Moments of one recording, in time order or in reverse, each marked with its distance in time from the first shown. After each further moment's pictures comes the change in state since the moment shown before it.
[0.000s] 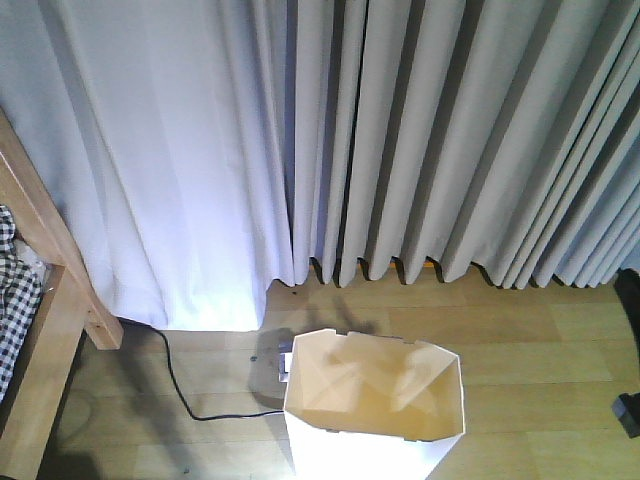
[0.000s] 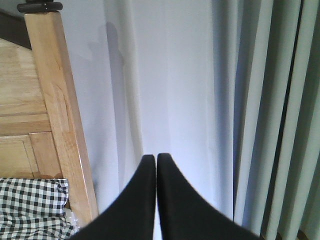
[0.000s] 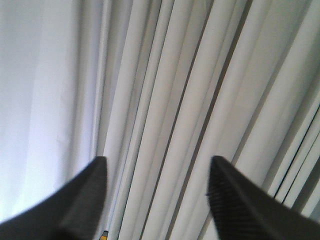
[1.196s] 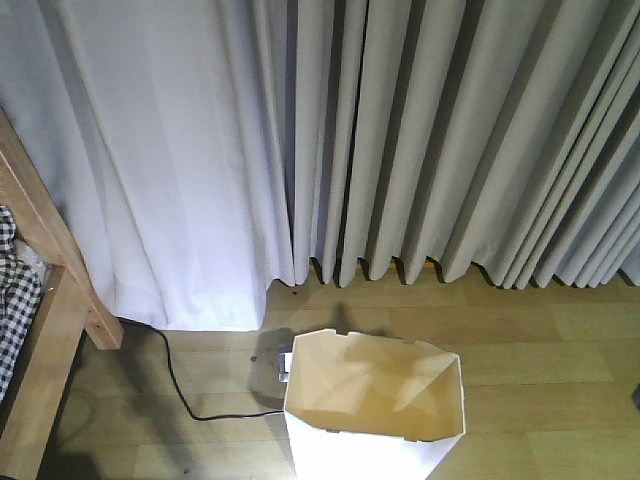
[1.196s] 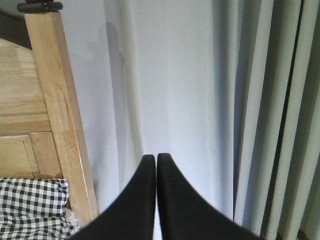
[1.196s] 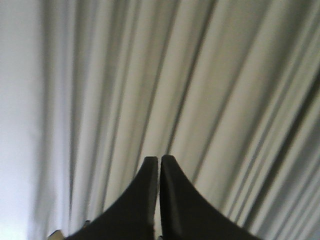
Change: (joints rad) left arm 0.000 0.000 0.000 0.000 0.000 0.000; right arm 0.000 -0.037 0.010 -0.481 -0.028 0.503
